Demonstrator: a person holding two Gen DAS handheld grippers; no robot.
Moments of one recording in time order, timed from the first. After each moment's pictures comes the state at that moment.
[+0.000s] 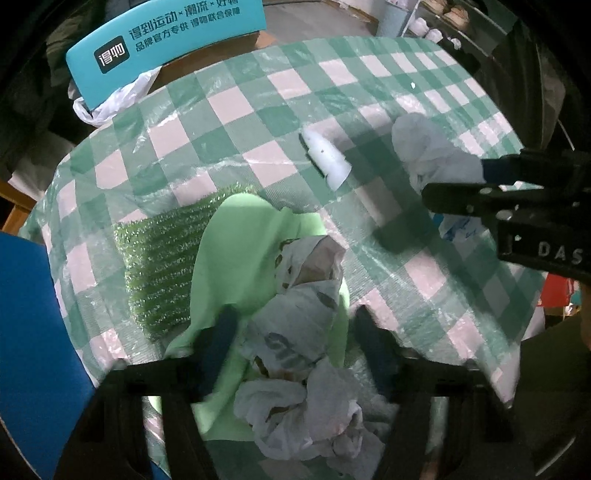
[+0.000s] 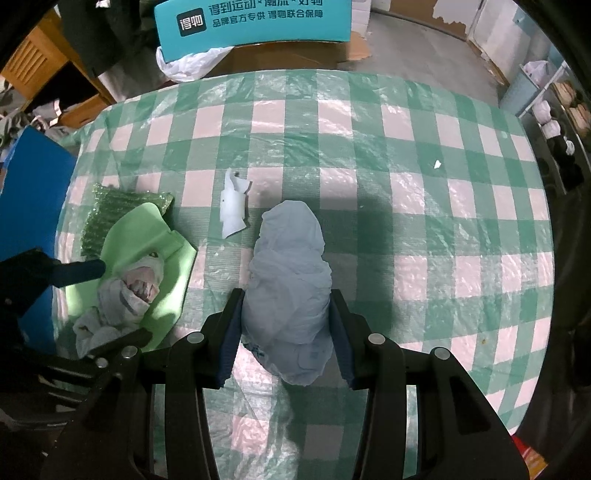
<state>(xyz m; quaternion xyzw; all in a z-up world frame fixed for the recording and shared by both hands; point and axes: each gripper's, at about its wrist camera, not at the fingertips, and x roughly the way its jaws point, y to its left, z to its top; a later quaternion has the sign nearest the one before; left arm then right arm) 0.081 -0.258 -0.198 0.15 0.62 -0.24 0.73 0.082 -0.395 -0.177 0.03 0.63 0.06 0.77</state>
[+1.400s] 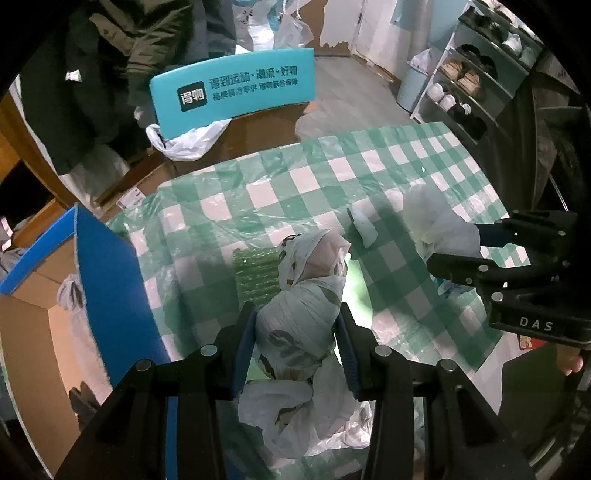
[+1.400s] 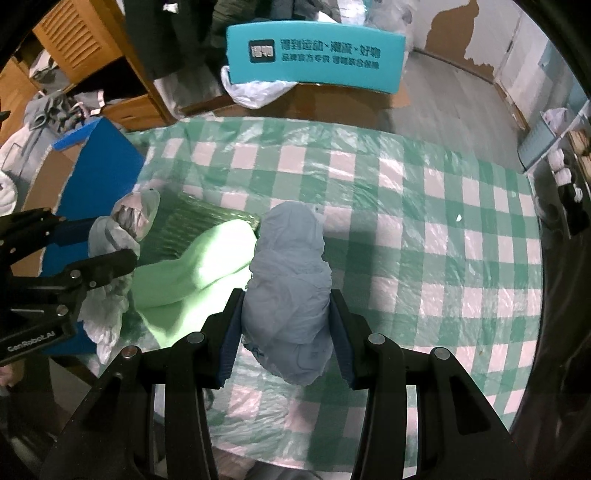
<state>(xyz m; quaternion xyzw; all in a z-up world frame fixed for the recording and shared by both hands) 0.085 -0.185 -0.104 0.09 0.56 -0.21 0.80 0.067 -0.344 -0.113 0.00 0.59 0.12 0.80</state>
